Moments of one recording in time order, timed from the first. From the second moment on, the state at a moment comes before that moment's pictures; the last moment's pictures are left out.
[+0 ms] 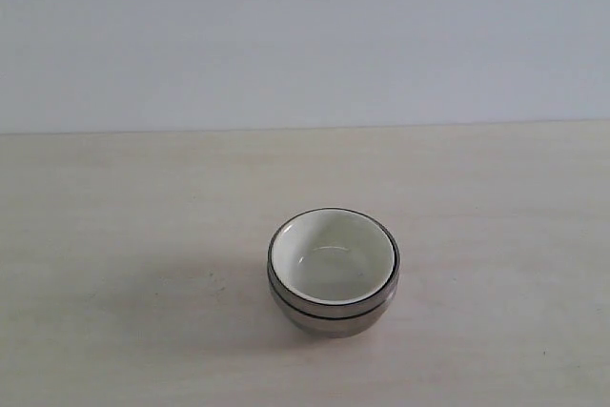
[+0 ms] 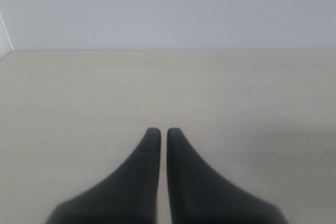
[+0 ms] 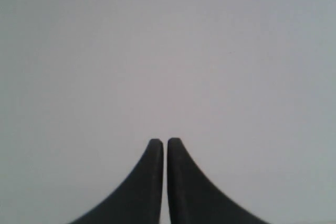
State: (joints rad) left arm 0.04 0.00 0.00 0.03 0.29 0.00; right arm -0.02 0.00 -0.57 0.12 0.33 -0.01
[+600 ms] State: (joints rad) left arm 0.04 0.00 0.00 0.03 0.29 0.00; right arm -0.05 0.01 -0.23 0.66 0.10 -0.46
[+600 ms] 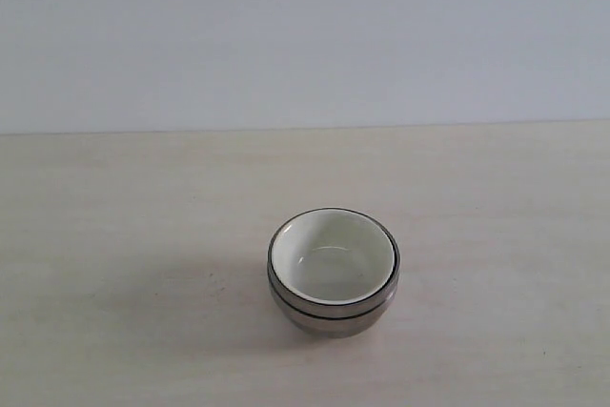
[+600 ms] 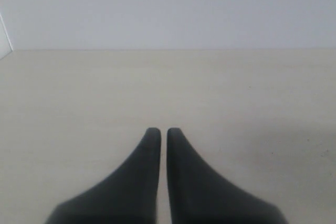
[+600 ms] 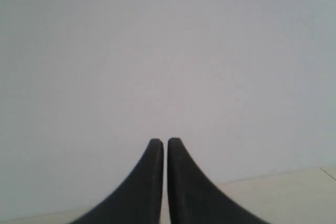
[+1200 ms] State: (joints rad) left arm 0.04 0.00 0.00 0.03 0.29 0.00; right arm 0.07 0.00 0.00 0.67 -0.11 -0.49
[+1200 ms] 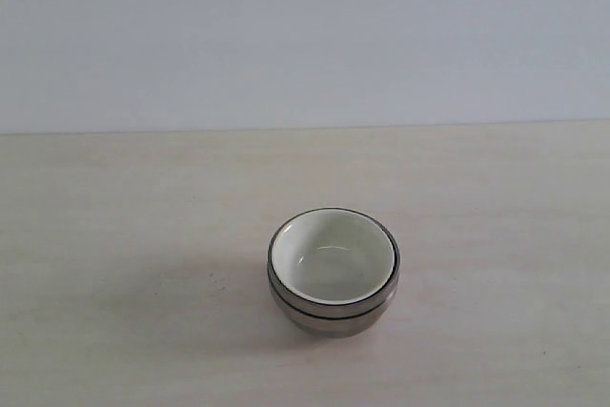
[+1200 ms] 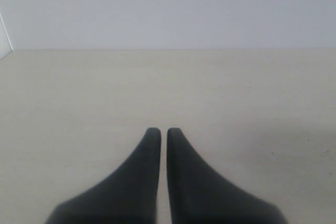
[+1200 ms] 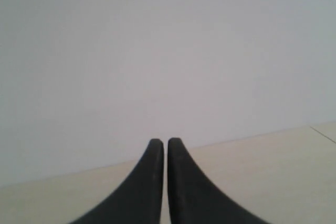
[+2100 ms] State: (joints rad) left arm 0.04 0.00 0.00 0.03 0.29 0.00; right arm 0.11 0.00 0.00 0.11 0.01 -0.01
